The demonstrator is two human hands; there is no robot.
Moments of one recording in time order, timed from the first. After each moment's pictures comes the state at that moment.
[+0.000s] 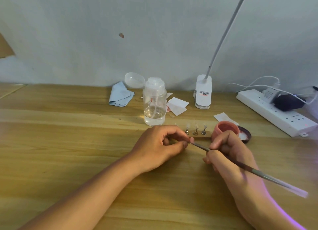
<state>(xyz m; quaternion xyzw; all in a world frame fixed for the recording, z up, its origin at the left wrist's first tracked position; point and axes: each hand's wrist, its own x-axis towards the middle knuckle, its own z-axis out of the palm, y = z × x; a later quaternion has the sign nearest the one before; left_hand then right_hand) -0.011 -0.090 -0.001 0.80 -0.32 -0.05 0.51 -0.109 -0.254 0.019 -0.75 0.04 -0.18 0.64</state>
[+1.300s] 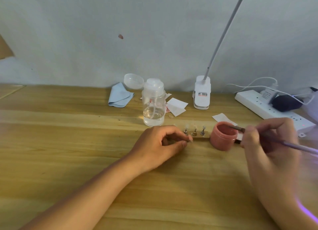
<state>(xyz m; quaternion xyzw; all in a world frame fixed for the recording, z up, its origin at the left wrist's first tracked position) -0.015 -0.091 0.004 0.80 -0.31 -0.05 0.51 -0.107 -0.284 0.025 -0.73 0.04 -0.45 0.52</state>
